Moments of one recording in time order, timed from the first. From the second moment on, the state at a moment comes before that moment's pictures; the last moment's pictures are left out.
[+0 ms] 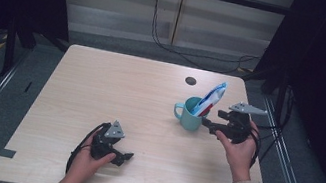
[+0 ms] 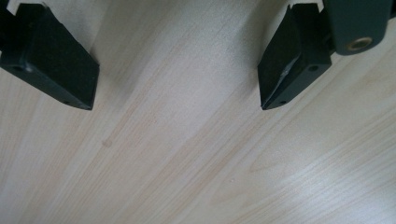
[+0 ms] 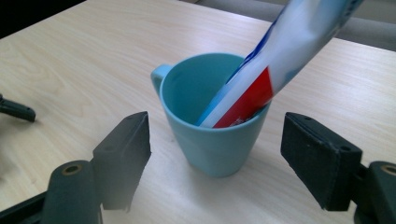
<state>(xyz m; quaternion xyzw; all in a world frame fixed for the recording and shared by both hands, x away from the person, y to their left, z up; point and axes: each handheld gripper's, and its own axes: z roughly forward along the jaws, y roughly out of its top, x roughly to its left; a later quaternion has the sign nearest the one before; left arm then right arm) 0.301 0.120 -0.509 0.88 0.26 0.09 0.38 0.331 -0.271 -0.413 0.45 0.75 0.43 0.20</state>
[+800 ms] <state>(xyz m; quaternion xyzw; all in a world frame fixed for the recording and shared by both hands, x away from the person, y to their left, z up) 0.301 0.120 -0.509 0.88 0.26 0.09 0.38 0.299 -0.261 -0.441 0.42 0.78 0.42 0.17</state>
